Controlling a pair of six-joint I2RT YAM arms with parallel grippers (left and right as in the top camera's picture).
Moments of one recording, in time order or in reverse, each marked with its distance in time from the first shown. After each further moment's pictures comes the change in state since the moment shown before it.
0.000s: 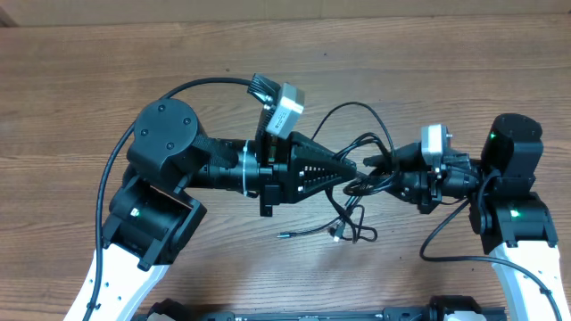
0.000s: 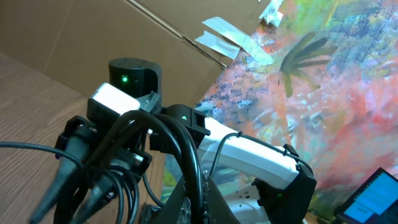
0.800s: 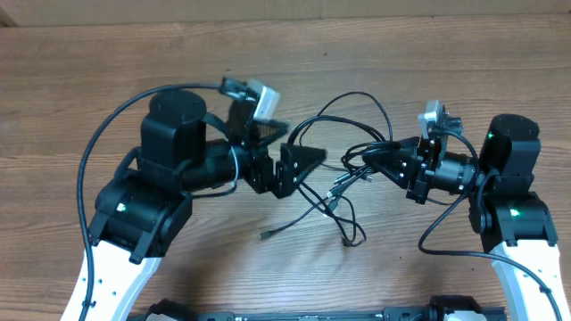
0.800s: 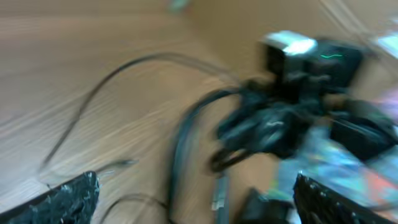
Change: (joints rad) left arm 0.100 0.002 0.008 -0.536 -0.468 0.323; right arm 0.000 0.005 0.000 -0.056 0.247 0.399
